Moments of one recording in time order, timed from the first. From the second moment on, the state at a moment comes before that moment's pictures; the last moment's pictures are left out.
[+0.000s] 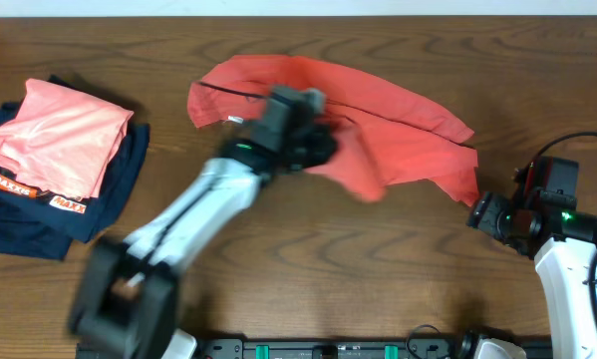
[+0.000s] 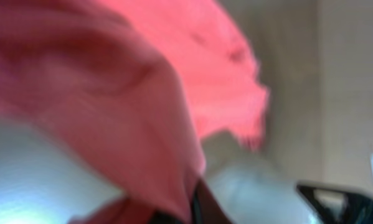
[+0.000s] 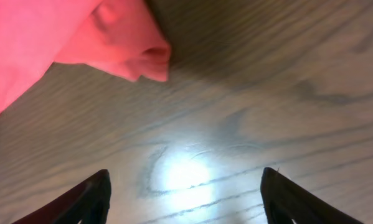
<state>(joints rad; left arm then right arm) -0.45 1.64 1.12 -0.32 0.46 -0.67 -0.24 1.17 0.77 -0.84 -0.04 0.27</state>
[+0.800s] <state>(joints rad) 0.33 1.17 1.12 -0.95 0.23 -0.43 -0.03 1.42 0.77 -0.60 -0.32 0.24</state>
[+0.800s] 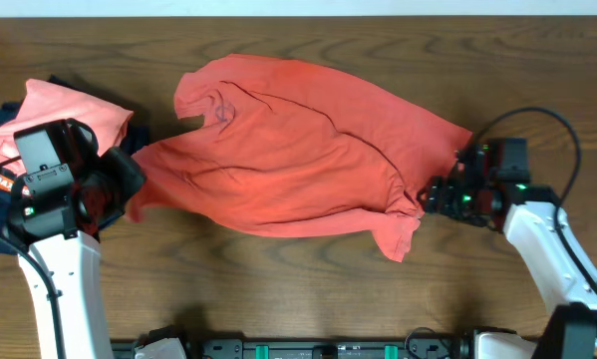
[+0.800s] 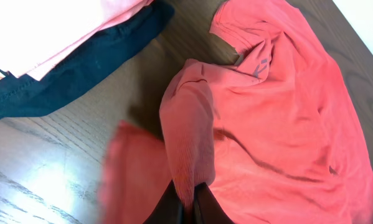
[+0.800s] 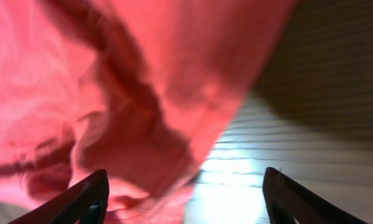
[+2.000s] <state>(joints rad) 0.33 1.18 1.12 -0.95 0.23 -0.43 0.18 1.63 0.77 -0.41 -0.25 0.38</state>
